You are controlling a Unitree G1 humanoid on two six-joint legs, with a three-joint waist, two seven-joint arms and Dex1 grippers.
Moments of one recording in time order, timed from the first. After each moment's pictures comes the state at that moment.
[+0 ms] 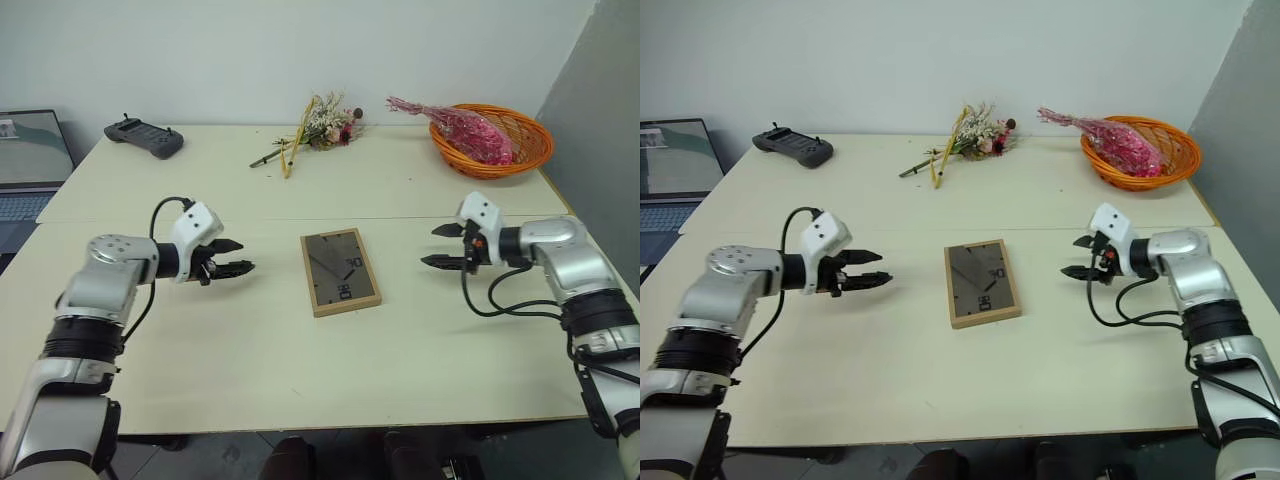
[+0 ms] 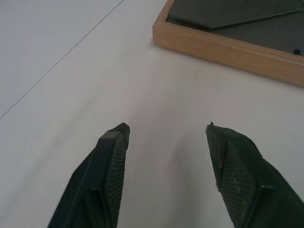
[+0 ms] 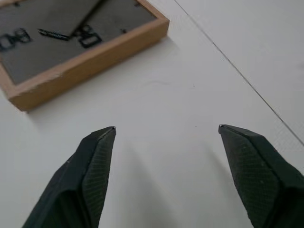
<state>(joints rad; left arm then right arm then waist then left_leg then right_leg) -0.66 0.76 -0.10 0.48 -0.13 0.29 -1.10 -0.81 -0.62 0.20 0.56 0.06 0.20 1.11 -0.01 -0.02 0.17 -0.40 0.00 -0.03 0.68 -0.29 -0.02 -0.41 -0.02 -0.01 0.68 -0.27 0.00</state>
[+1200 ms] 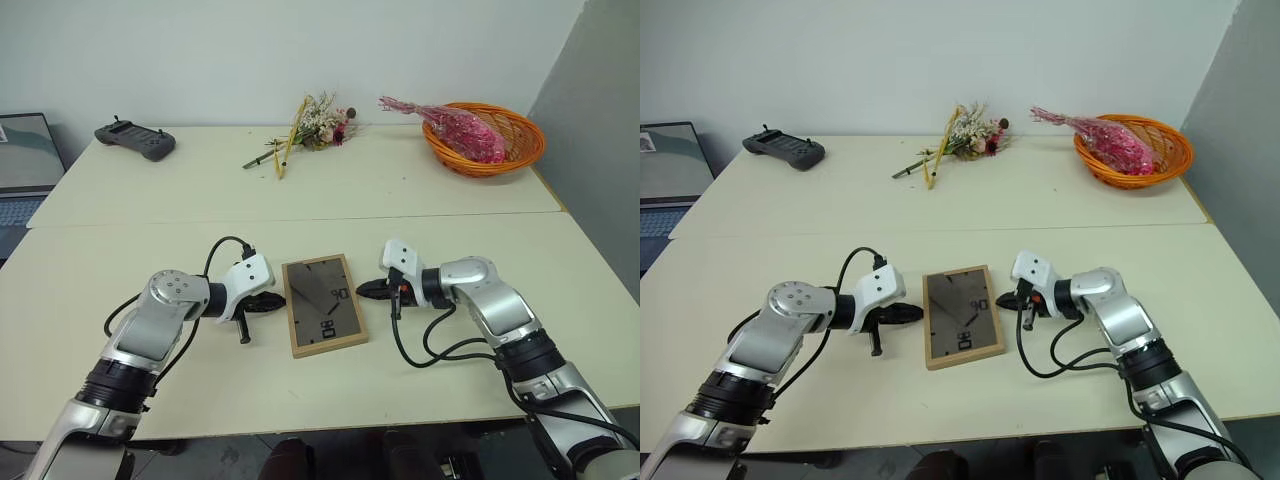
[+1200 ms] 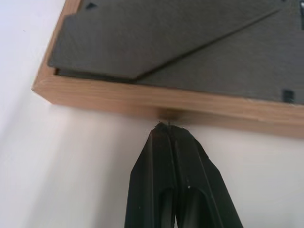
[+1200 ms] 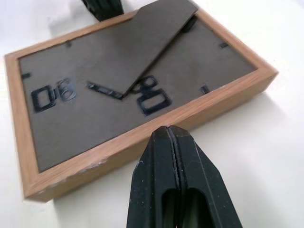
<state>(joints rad) -0.40 0.76 -0.16 0.04 -0.06 0.40 -1.12 -0.60 -0.43 0.31 0.13 0.06 0.45 1.09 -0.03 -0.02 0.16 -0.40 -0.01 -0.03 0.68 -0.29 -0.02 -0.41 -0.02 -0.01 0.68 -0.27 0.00</state>
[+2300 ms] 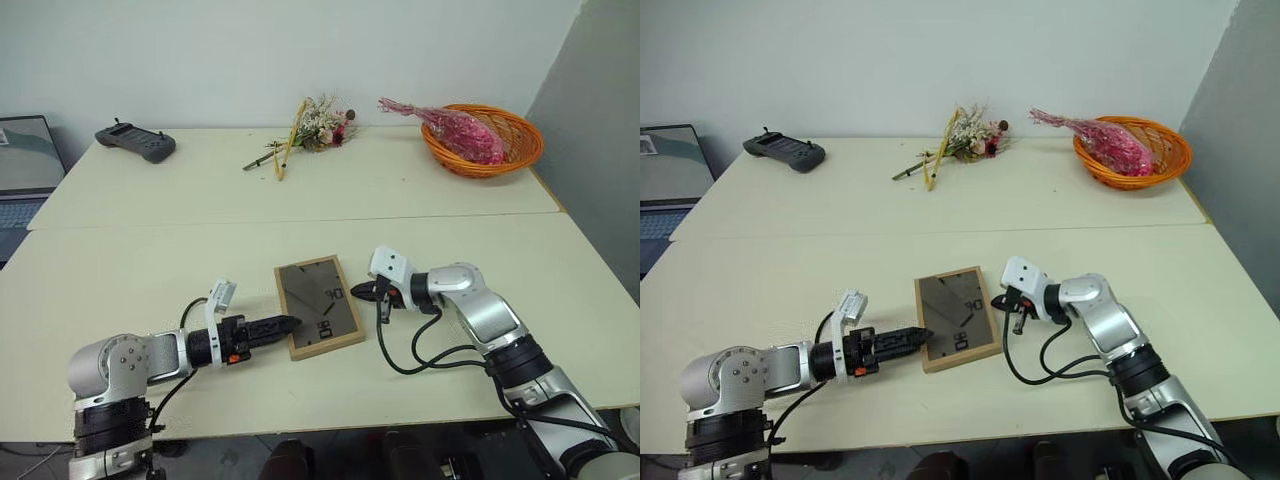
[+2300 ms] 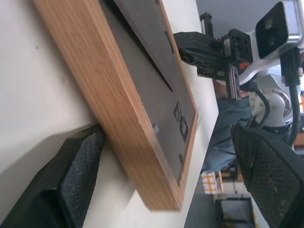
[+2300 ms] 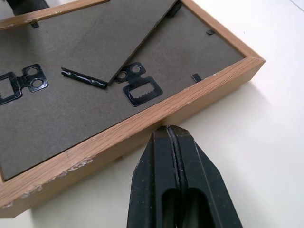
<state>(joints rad) -0.27 0.41 0.41 -0.08 -0.78 1.54 -0.81 -0.61 -0.36 0.34 0.10 0.01 0.45 0.99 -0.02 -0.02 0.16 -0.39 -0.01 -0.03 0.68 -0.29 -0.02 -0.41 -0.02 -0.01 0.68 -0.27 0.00</state>
